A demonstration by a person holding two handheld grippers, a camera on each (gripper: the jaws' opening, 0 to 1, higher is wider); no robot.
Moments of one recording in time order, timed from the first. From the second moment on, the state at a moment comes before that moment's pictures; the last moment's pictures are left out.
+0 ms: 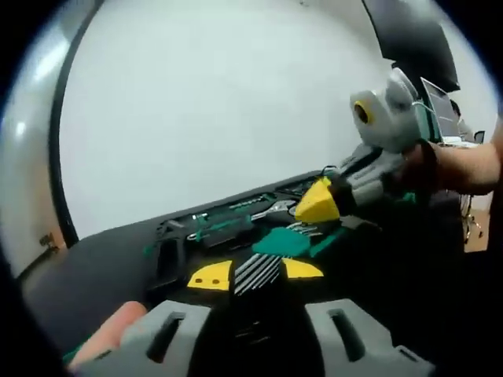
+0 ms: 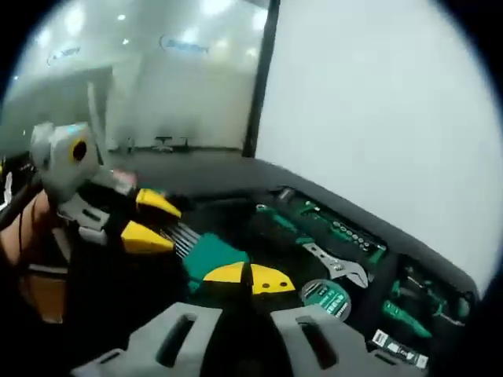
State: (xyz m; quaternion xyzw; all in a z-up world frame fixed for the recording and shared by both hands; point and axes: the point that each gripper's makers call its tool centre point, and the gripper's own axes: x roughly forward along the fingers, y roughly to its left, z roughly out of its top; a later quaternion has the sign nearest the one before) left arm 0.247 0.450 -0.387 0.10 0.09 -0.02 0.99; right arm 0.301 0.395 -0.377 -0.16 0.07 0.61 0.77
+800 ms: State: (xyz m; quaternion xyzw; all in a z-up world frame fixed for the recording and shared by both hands) left arm 0.250 0.444 -0.390 0.13 0.09 -0.02 0.99; right arm 0.286 0.404 -0.383 -0.19 0.04 0.62 0.76
